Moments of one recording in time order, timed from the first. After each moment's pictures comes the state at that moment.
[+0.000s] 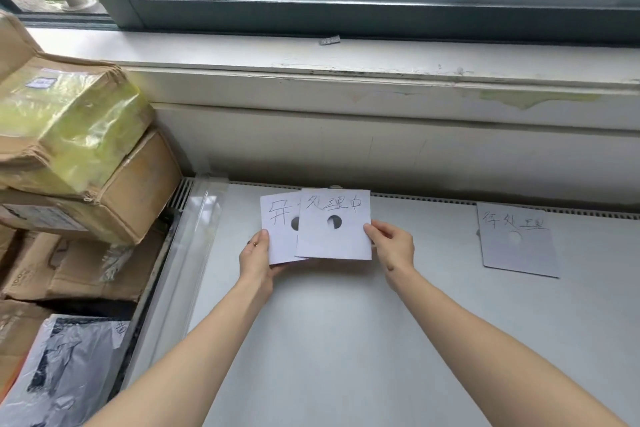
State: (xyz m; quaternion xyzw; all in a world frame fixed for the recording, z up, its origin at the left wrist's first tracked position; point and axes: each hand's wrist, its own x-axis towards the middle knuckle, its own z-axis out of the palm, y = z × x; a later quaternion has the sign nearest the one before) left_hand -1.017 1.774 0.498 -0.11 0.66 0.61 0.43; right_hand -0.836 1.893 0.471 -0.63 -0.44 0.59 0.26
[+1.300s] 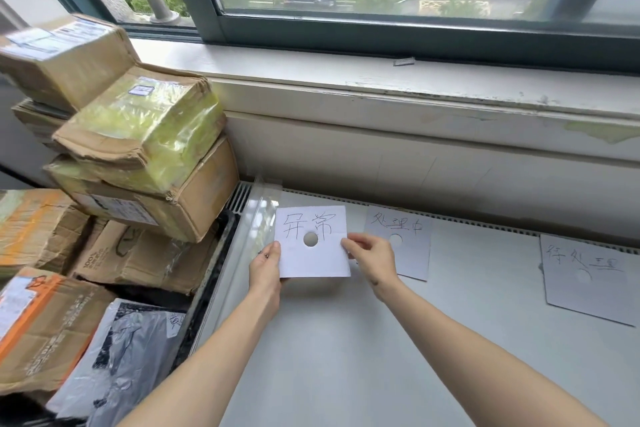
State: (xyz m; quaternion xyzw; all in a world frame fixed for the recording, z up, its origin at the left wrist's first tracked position) left_hand -1.075 1.730 0.511 -0.10 0.69 0.60 0.39; right_hand -0.943 1.848 0.485 -0.53 -0.53 0.64 0.18
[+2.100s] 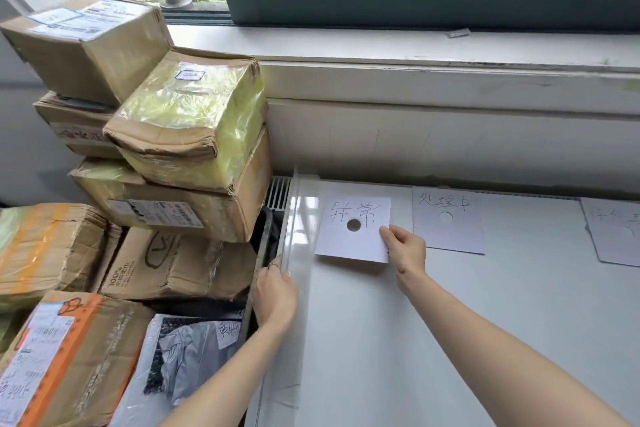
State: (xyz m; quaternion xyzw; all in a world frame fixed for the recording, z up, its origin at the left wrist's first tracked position) left_hand -1.158 1.640 0.484 0.19 0.92 0.19 0.27; right_hand -1.002 1.791 0.455 -0.63 -0.46 0.56 0.27
